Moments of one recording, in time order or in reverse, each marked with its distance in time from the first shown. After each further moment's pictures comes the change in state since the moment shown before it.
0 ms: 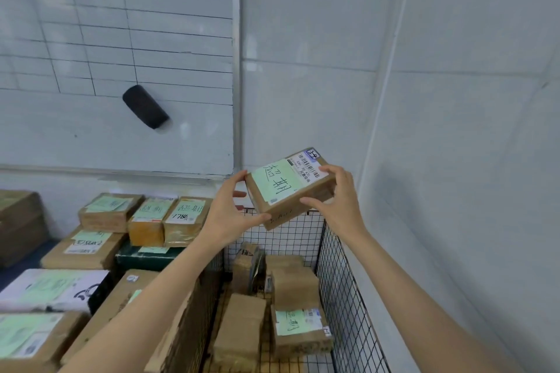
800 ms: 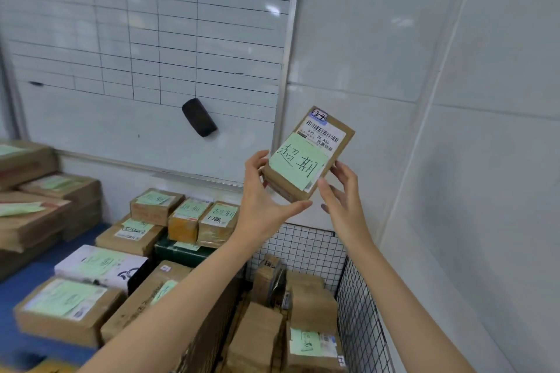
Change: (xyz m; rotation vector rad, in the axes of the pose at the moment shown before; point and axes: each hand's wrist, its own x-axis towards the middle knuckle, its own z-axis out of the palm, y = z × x) left_hand -0.016 0.069 -0.013 -0.205 0.303 0.151; right_hand -0.015 -0.085 0.015 0.421 -0.114 -0.078
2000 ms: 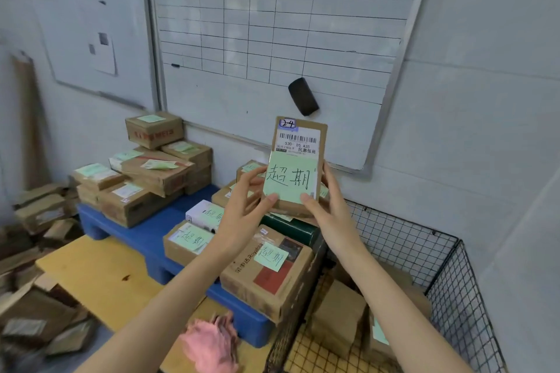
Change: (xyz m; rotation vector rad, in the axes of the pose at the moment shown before) left_hand -0.090 -0.008 -0.194 0.072 0.077 -0.281; right_hand -0.059 -0.016 0.173 0.185 -0.405 0.188
